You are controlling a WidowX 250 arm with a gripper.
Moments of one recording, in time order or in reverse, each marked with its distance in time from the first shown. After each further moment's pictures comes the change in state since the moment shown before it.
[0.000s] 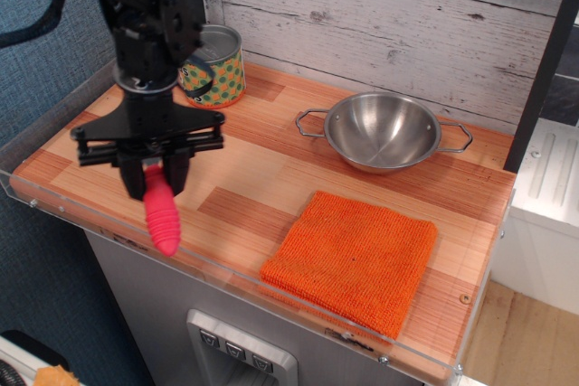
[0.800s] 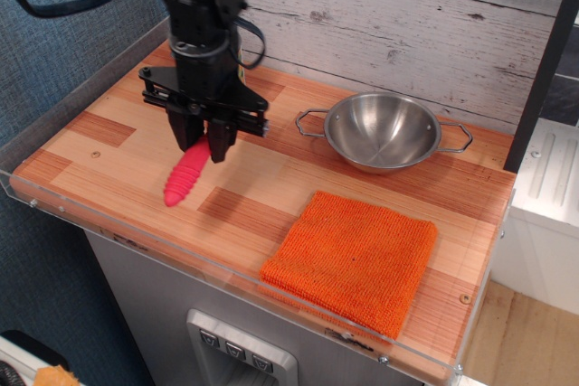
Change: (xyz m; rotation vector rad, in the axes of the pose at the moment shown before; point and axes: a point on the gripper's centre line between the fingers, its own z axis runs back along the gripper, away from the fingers) arm 0.038 -0.039 -0.014 -0.127 0.002 -0.633
